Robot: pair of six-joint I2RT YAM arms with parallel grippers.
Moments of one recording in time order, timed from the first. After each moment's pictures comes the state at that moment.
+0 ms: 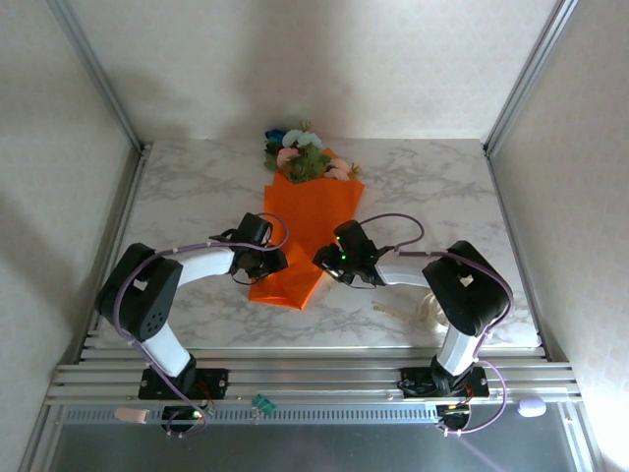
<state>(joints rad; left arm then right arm) -0.45 1.68 0.83 -0.24 0.25 -0.82 0.70 1.75 0.82 0.08 -0.24 1.14</state>
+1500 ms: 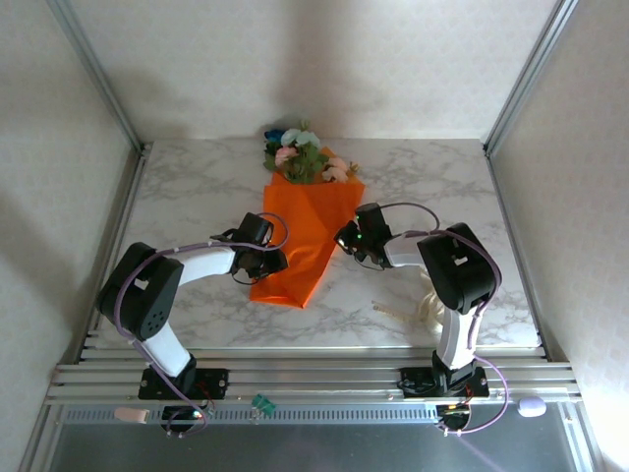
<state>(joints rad) -0.45 1.69 0.84 -0.24 0.25 -0.81 0.51 1.90 0.89 0.25 -0.23 1.11</state>
